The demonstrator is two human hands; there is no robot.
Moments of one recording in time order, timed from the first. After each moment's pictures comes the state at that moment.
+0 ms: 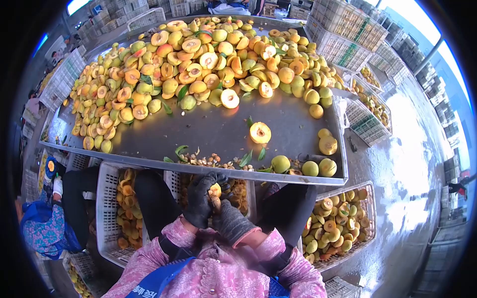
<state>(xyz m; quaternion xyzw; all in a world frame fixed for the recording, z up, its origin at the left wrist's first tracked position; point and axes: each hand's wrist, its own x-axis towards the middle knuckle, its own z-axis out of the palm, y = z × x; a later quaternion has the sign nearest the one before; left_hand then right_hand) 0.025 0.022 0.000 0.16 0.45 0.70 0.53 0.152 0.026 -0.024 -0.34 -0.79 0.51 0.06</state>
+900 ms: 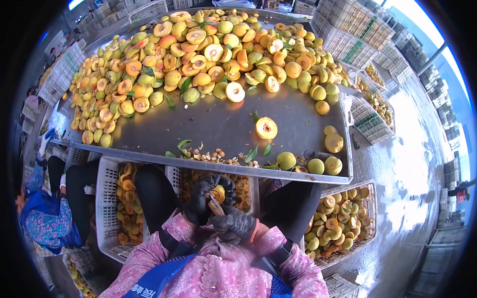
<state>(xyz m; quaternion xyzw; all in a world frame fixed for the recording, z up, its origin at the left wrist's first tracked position) 0.007 0.009 -0.035 0.28 0.41 0.63 0.59 0.161 0.030 0.007 -0.32 -0.33 0.89 0.02</state>
